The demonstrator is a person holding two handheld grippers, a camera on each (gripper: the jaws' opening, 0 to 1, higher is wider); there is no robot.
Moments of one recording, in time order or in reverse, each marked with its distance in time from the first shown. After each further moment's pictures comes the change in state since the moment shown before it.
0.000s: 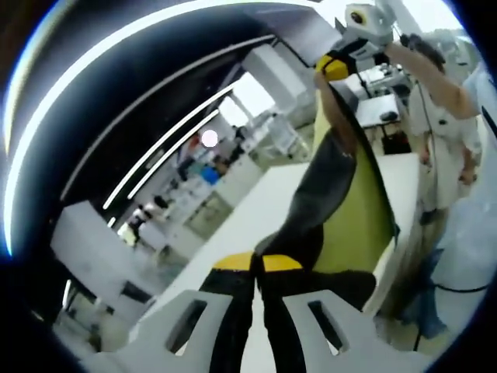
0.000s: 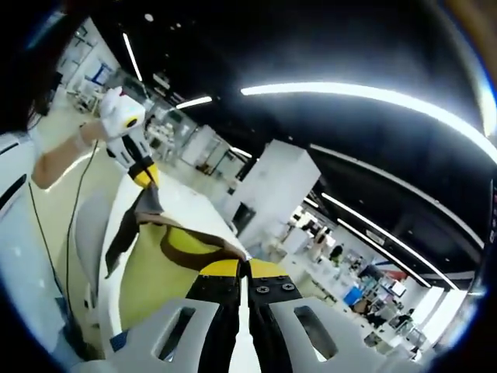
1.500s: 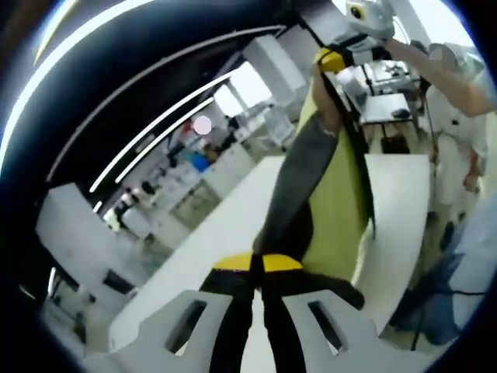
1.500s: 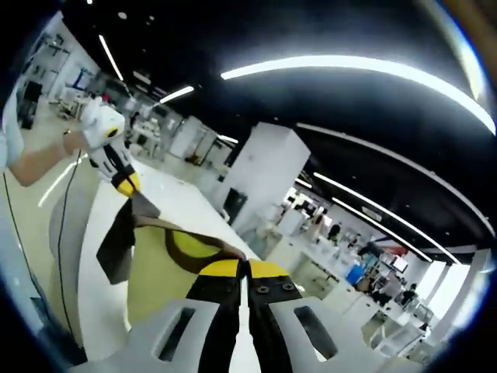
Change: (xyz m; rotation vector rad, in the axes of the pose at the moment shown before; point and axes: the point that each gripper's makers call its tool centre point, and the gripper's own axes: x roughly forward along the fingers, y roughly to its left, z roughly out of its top) left arm 0.091 0.025 -0.020 -0.067 0.025 -0.058; right arm 0.053 -0.065 -0.061 0.091 0.066 -0.058
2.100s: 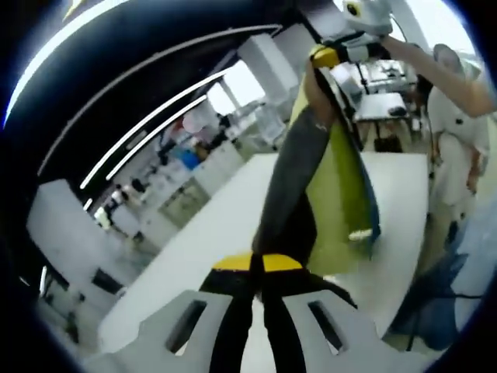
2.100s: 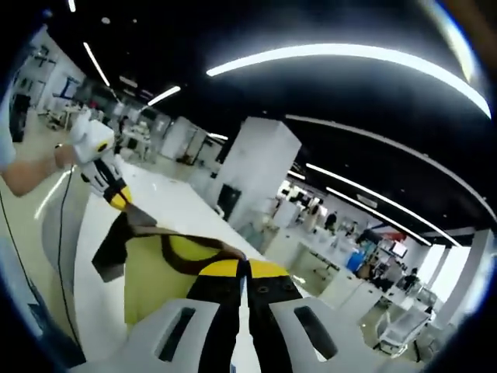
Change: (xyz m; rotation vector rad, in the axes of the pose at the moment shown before) left arm 0.039 -0.014 -0.008 -0.012 -0.005 -0.041; right arm 0.008 -0.015 -0.029 0.045 0.035 -0.039
